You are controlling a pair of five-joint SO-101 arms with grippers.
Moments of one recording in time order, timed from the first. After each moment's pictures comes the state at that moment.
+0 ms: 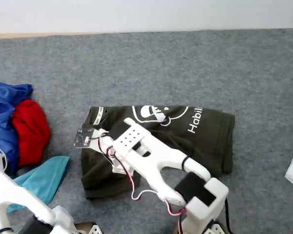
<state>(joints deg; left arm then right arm) -58.0 -22.4 36.0 78.3 -29.8 -49.6 12.8 14.5 72.8 31.8</state>
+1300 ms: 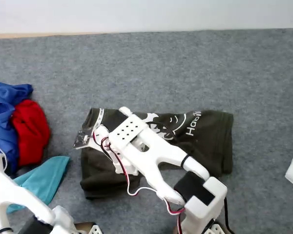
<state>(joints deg) -58.0 -22.4 36.0 78.3 -29.7 -49.4 12.5 1.8 95.6 34.0</state>
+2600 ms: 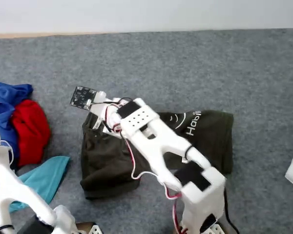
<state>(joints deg) -52.7 -22.4 36.2 75.5 -29.3 -41.8 20.4 0.5 49.3 34.3</state>
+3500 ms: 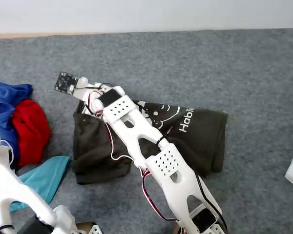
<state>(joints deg) -52.7 -22.4 36.2 75.3 -29.0 -42.0 65.0 -67.0 64.3 34.4</state>
